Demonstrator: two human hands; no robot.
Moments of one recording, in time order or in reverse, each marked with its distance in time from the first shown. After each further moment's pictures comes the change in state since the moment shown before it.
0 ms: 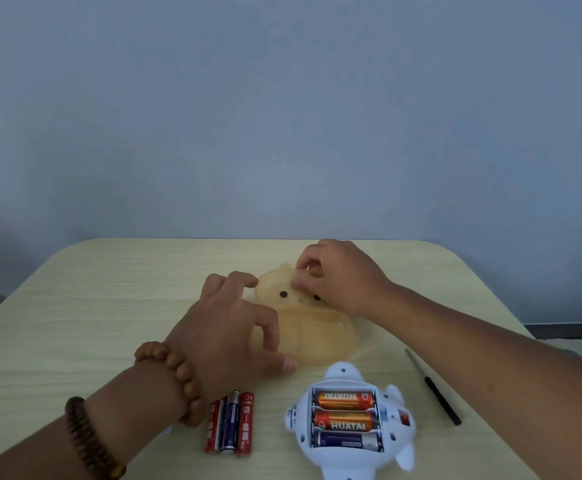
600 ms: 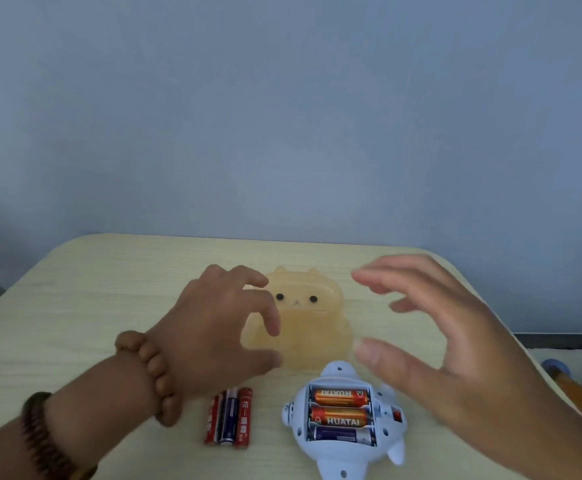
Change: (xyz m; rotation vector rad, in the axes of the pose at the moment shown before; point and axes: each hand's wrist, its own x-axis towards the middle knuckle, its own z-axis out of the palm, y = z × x) left_hand -0.016 0.012 -0.028 0.012 0.063 0.127; right_hand -0.153 -0.032 -0.077 0.220 0.205 -0.212
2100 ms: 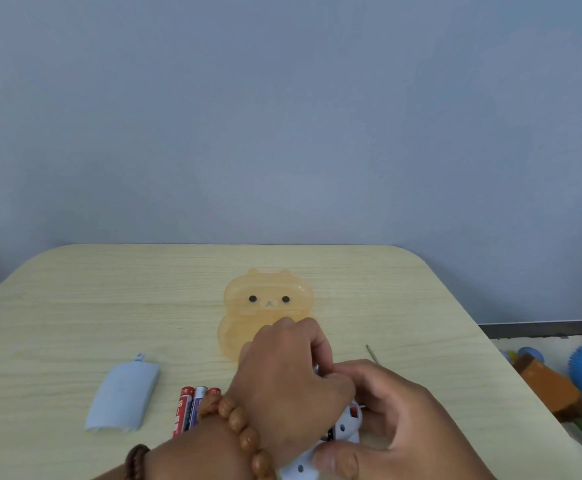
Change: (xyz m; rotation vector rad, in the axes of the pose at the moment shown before) left_hand 0.002 0.108 0.045 -0.424 0.054 -0.238; right_hand -0.059 0.019 0.031 0.632 -0.216 0.417
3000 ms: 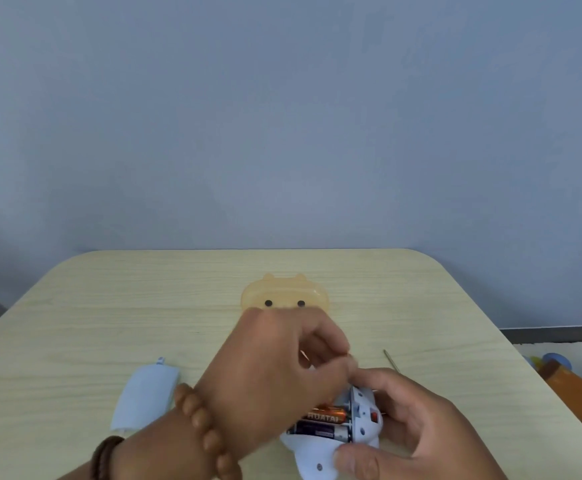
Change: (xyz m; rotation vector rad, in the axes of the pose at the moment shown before) left_hand 0.000 -0.007 -0.040 -0.101 -0.007 0.246; right_hand 0.000 0.009 0.005 0.114 0.000 0.059
